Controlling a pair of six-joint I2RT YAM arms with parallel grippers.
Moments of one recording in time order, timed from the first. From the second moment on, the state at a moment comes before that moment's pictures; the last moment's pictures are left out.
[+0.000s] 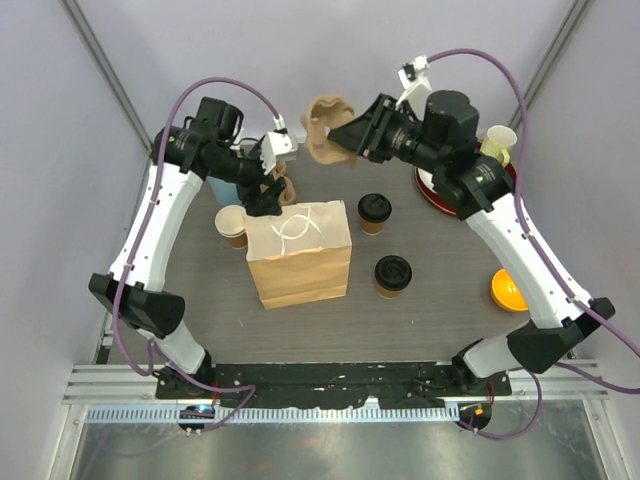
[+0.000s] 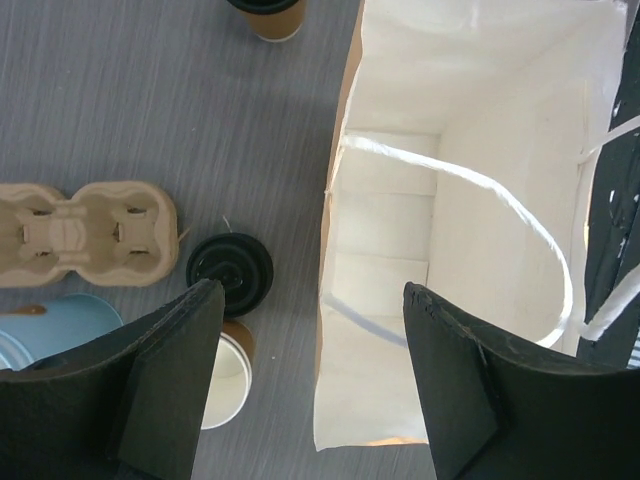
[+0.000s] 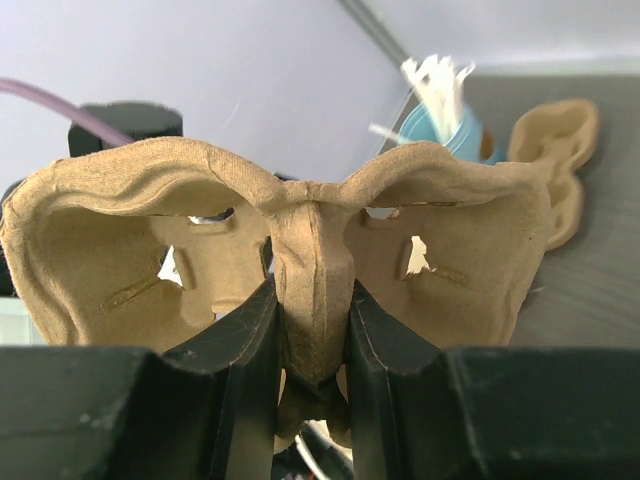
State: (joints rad) left arm -0.32 1.67 2.05 -1.36 0.65 0.78; right arm 0.53 1.42 1.78 -0.42 -0.28 0.71
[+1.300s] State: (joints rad) left arm -0.37 1.38 1.60 -1.28 0.55 0.44; right arm 0.81 1.49 1.78 -0.71 -0.21 0.56
